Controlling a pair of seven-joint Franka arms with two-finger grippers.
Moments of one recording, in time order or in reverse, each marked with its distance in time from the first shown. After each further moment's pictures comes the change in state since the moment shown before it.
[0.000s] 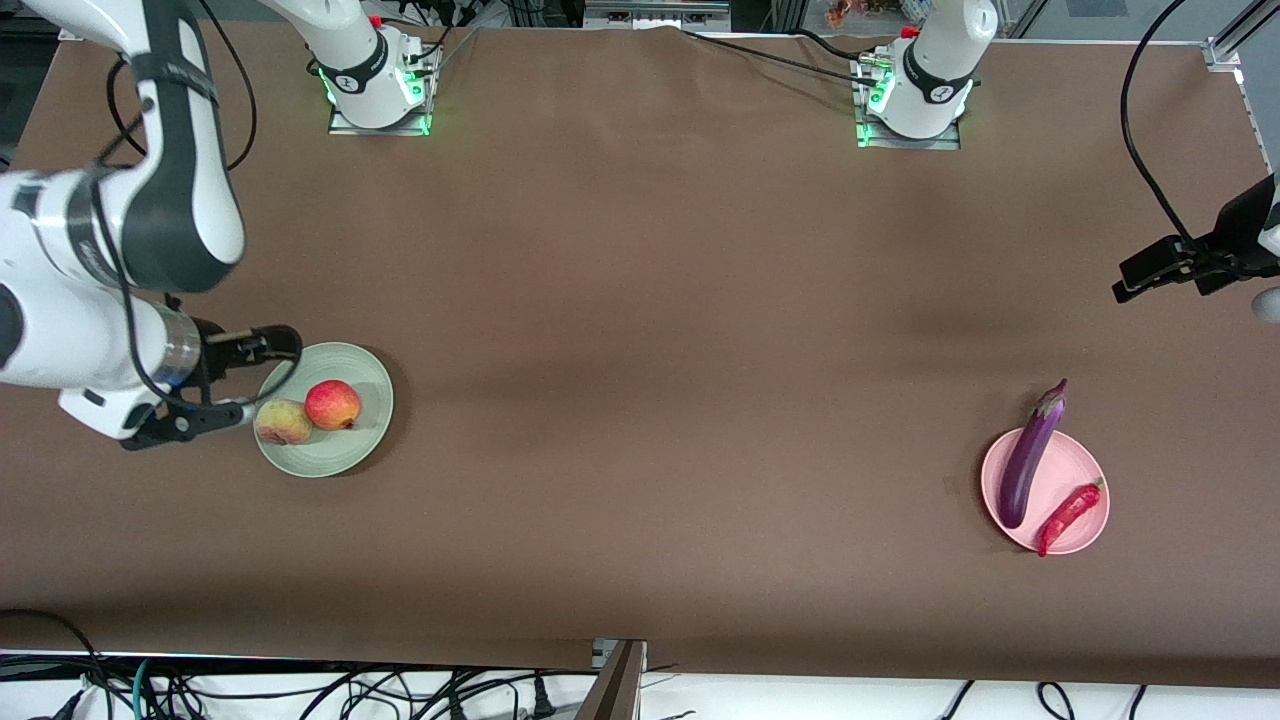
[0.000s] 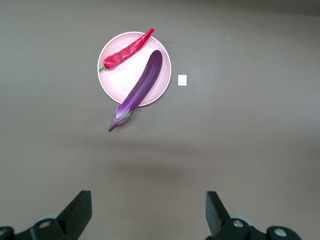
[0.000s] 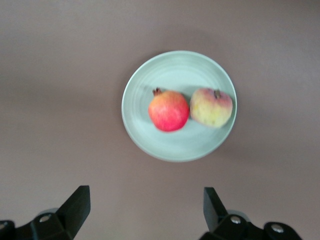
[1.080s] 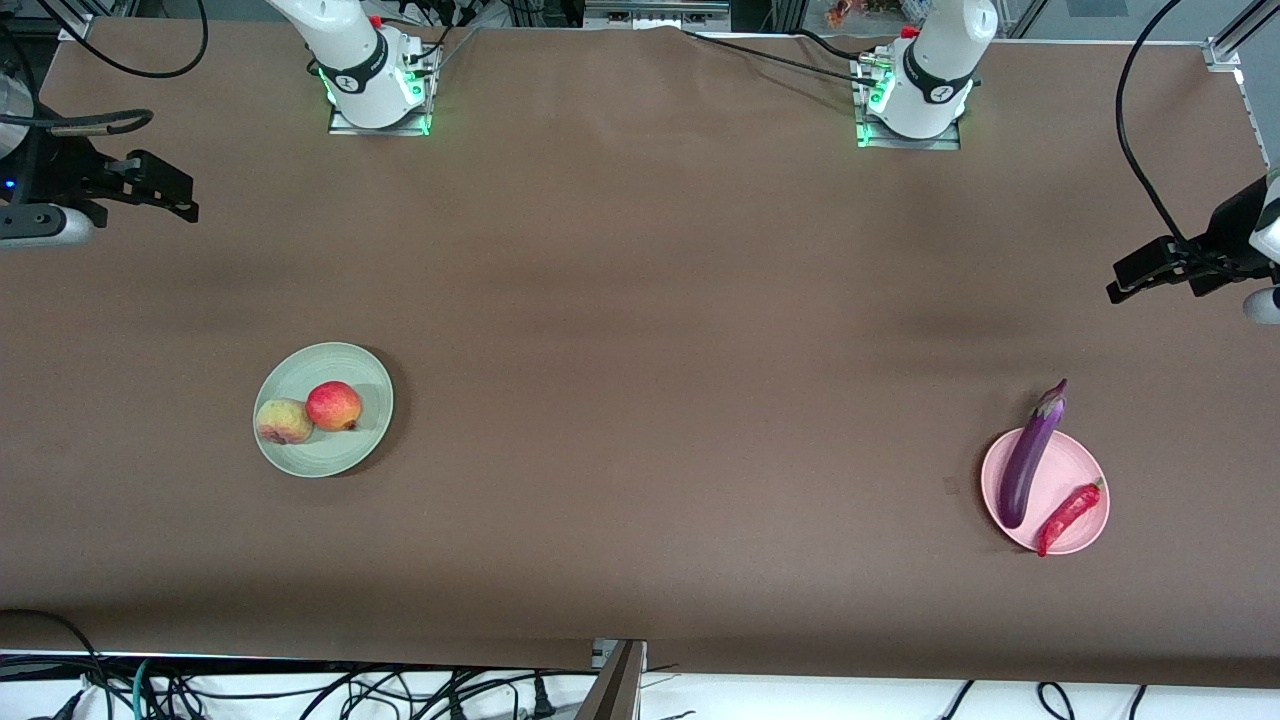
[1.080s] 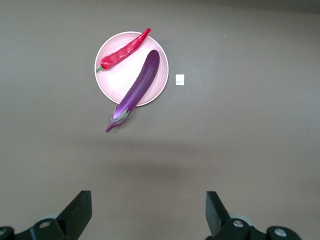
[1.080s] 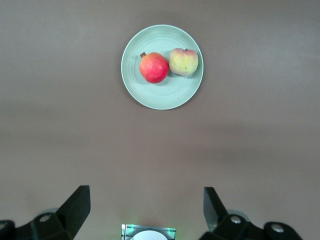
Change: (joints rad) left arm -0.008 0.002 -0.002 0.001 0.000 0.000 0.000; right arm -0.247 -0.428 0.268 -0.207 -0.102 -0.104 0.157
